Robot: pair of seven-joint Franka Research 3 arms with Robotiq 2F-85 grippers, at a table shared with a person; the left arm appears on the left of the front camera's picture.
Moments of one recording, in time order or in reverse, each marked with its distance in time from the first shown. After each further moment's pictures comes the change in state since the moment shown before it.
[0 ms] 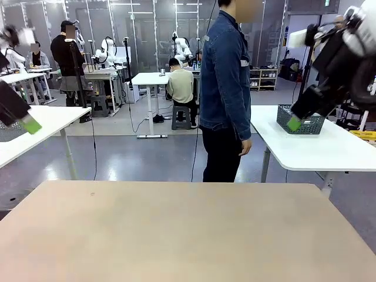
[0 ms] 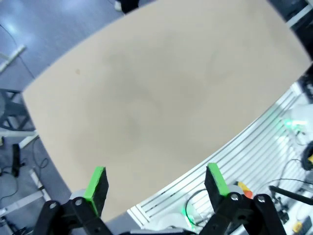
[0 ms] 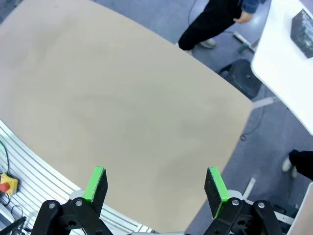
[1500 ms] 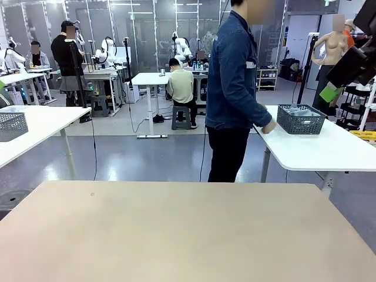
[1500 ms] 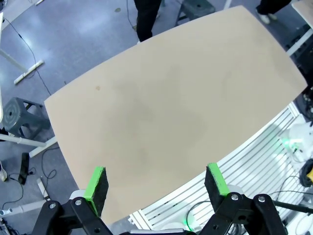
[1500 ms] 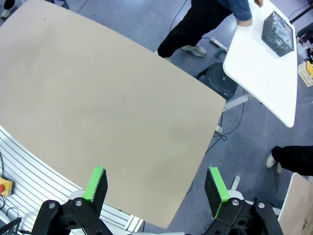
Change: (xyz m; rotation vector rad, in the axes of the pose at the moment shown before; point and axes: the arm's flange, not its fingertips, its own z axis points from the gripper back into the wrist) left arm -0.018 -0.007 0.075 0.059 -0.143 0.028; right arm -0.015 0.001 0.073 -0.090 -0.061 -0.010
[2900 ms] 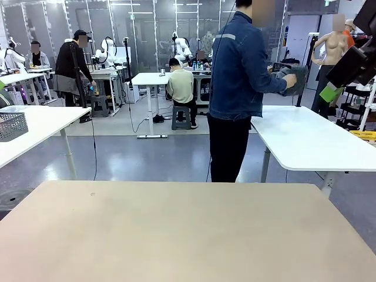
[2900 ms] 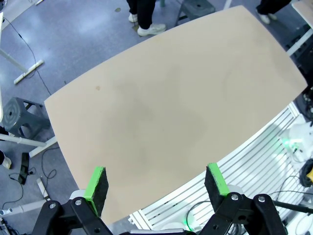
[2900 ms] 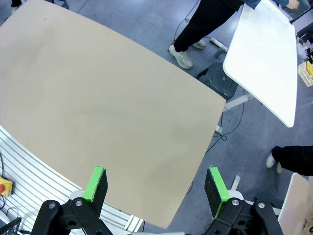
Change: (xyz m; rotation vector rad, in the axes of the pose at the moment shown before) left arm 0.000 0.000 0.000 0.000 0.000 0.000; right arm 0.000 0.000 0.000 0.000 0.000 0.000
